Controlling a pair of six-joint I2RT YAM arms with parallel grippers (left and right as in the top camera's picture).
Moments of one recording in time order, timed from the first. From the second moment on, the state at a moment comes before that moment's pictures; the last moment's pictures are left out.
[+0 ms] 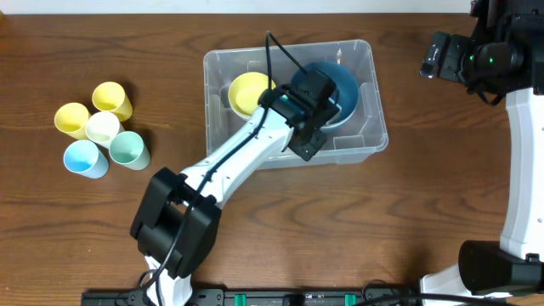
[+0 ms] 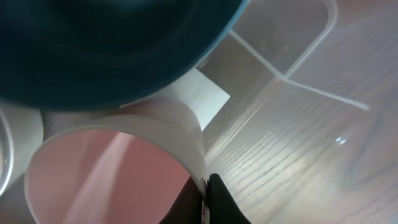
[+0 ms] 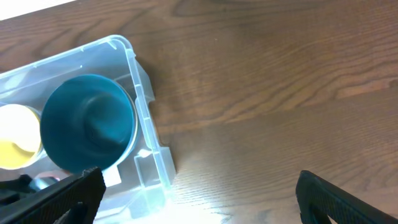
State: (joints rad) left arm -0.68 1.96 1.60 -0.93 0.07 0.10; right arm -0.01 1.70 2.08 -1.39 0.04 0.26
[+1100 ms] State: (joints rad) left arm -0.69 1.79 1.60 -0.94 -0.07 0.05; right arm -0.01 1.70 2.08 -1.39 0.04 0.26
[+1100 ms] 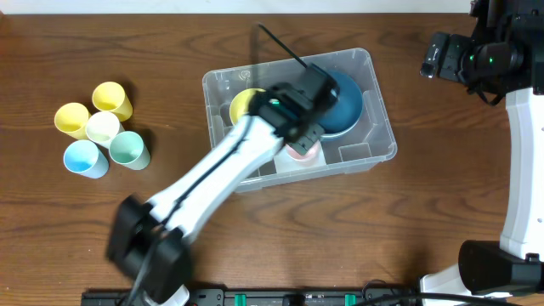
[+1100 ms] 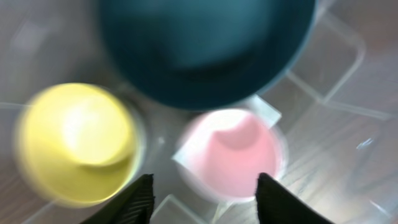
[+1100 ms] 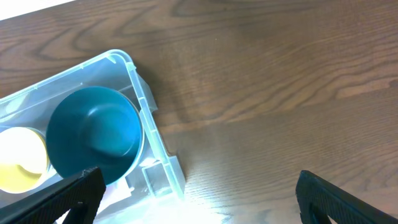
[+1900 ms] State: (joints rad) left arm -0.70 1.48 1.61 -1.44 0.07 -0.23; right arm -0.01 1.70 2.08 -1.39 0.04 0.26
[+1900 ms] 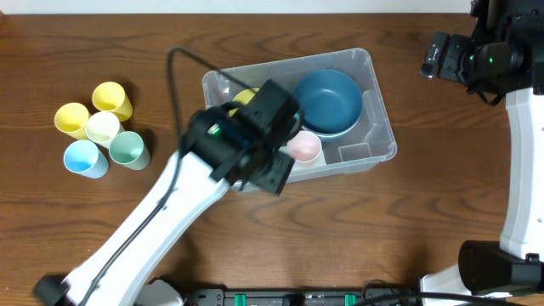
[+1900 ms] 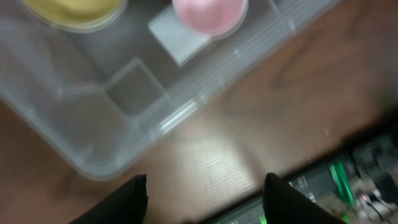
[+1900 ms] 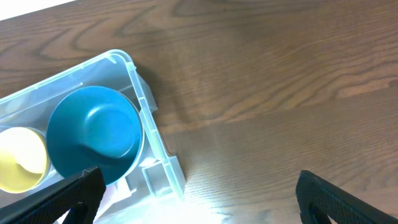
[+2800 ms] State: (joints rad) left arm -0.69 1.54 1.23 -1.19 0.10 -0.40; right arm -0.01 1.70 2.08 -1.39 0.04 0.26
